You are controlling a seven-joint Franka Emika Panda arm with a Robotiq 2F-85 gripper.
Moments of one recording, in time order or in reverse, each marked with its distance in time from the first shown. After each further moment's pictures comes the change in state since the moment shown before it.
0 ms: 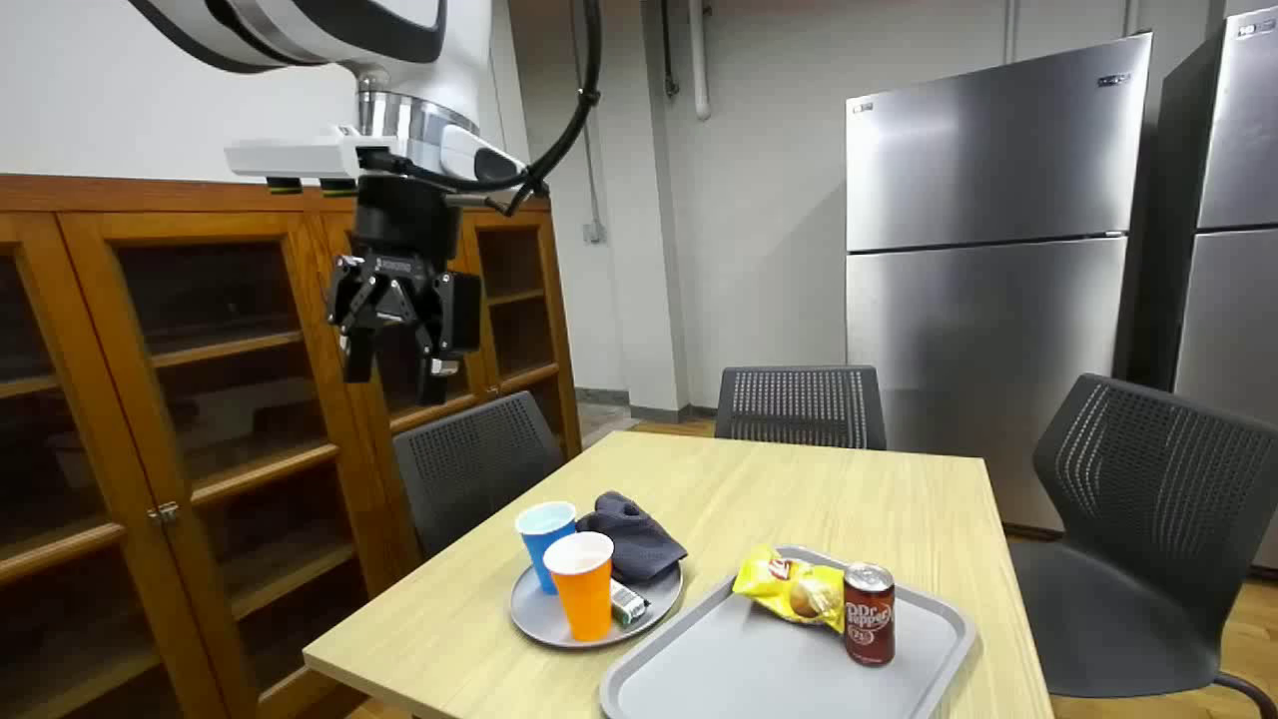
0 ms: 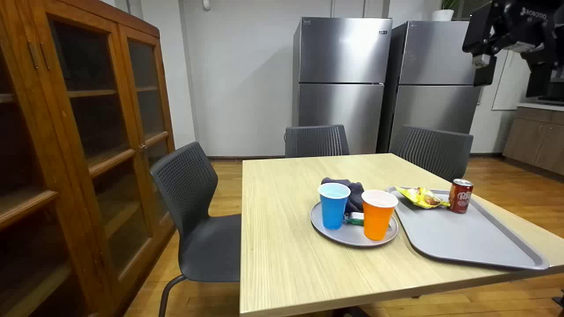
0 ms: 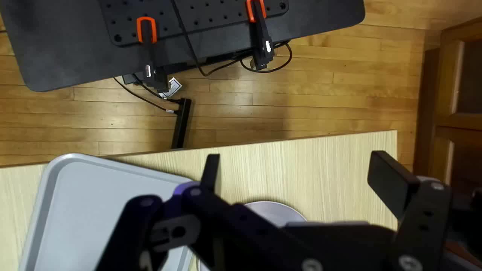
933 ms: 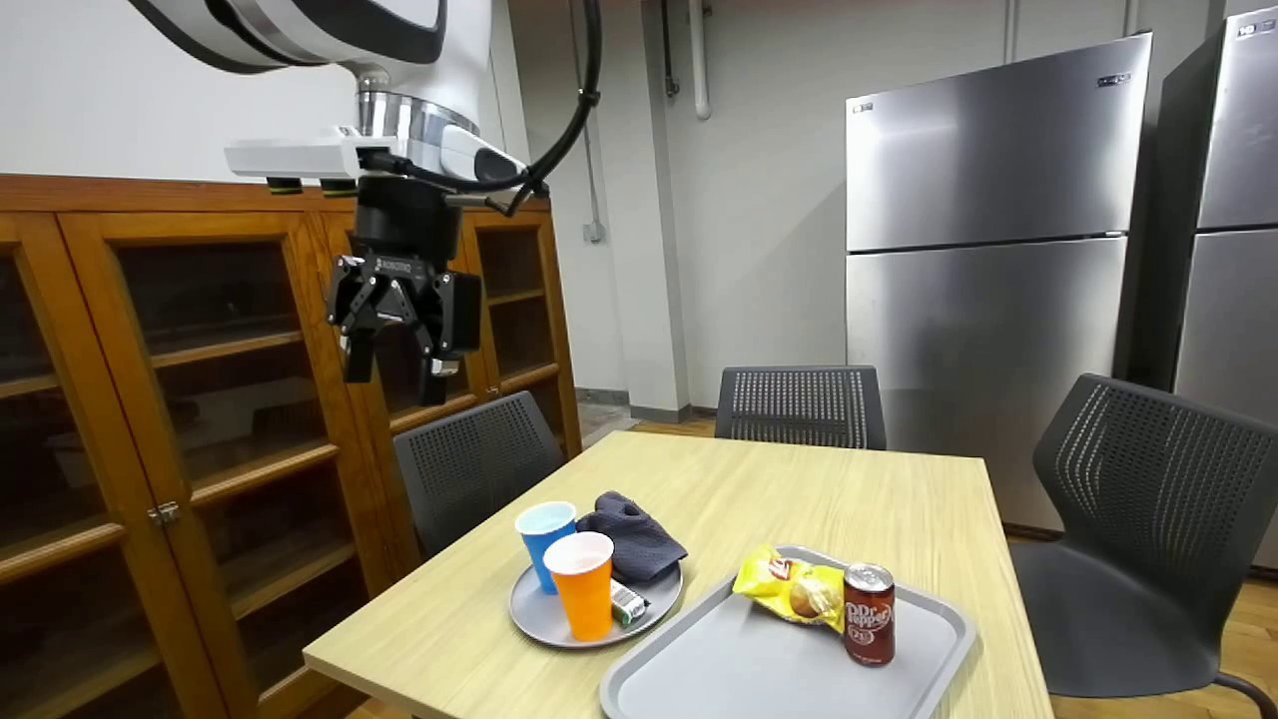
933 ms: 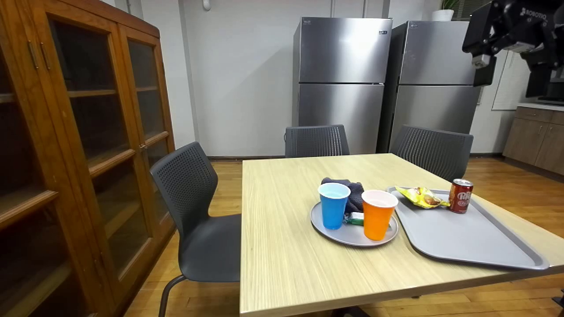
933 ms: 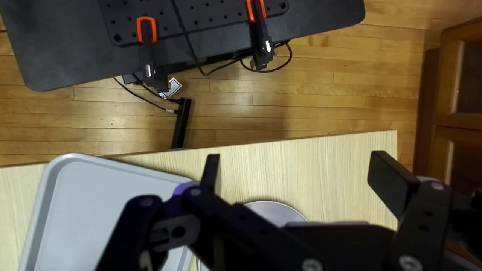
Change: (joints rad) arm 0.000 0.001 0.000 0.000 0.000 0.002 0.000
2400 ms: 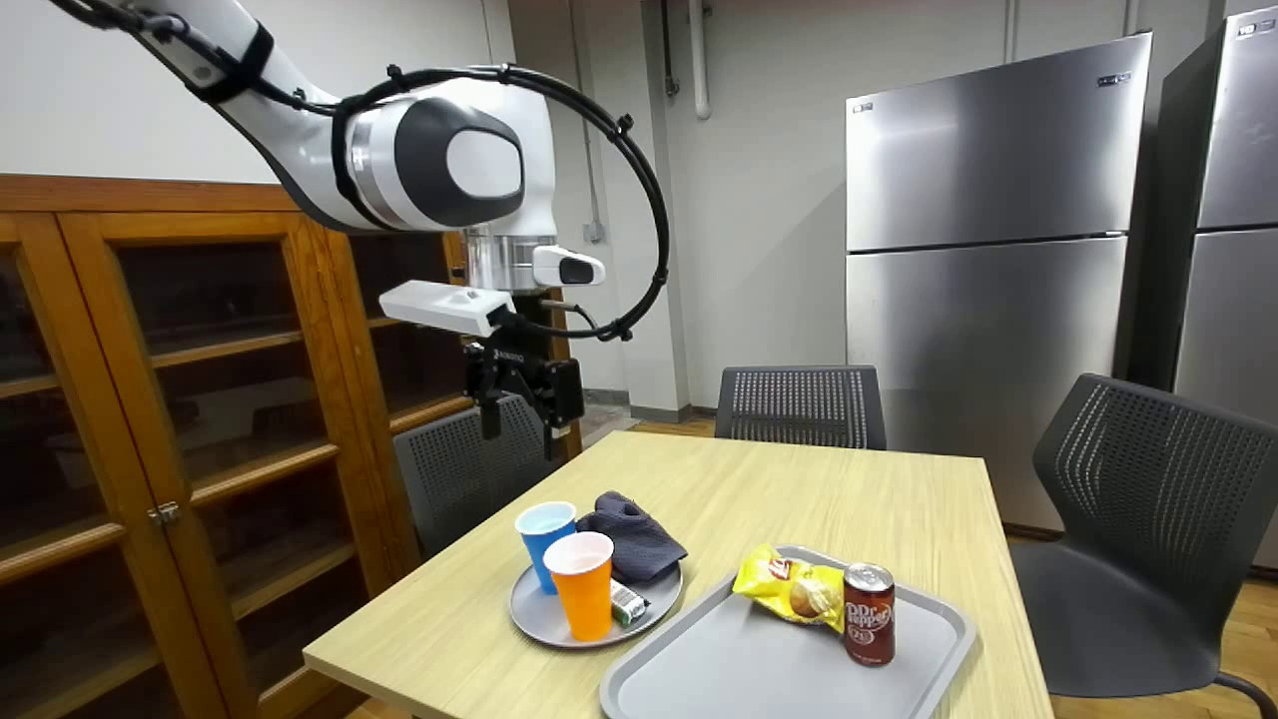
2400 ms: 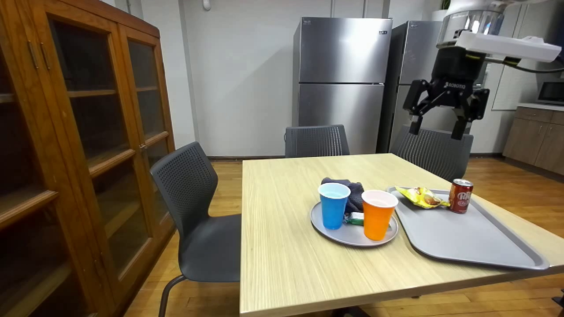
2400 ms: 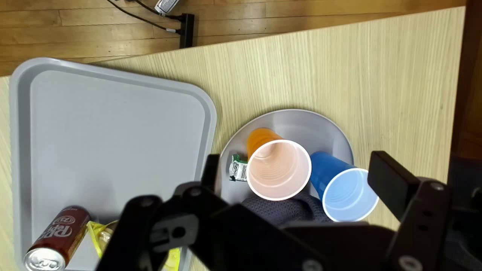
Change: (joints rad) arm -0.005 0.336 0.000 0.004 0.000 0.541 0.025
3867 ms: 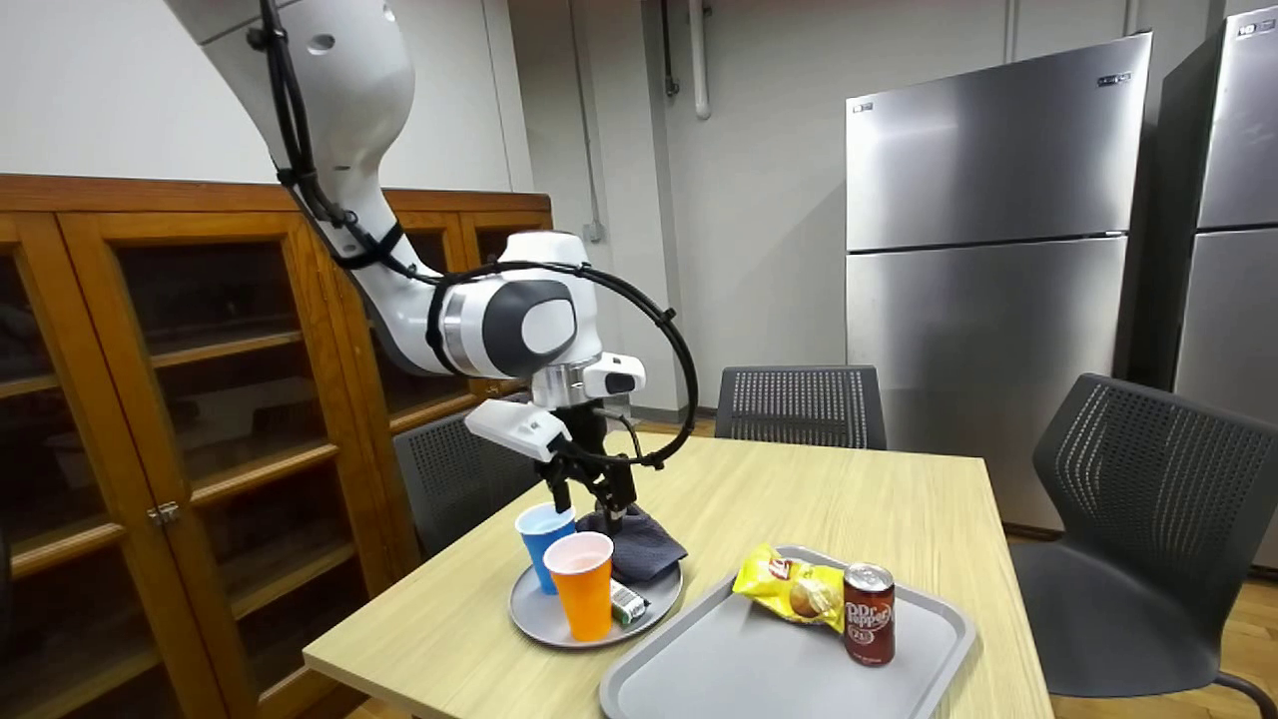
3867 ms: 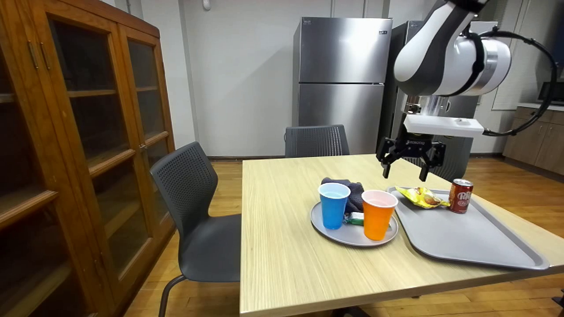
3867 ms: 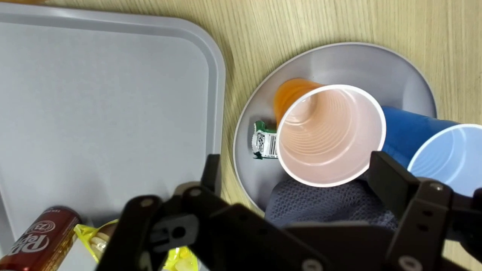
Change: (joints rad) arm 0.000 0.444 0.012 0.116 -0.013 0.398 0.125
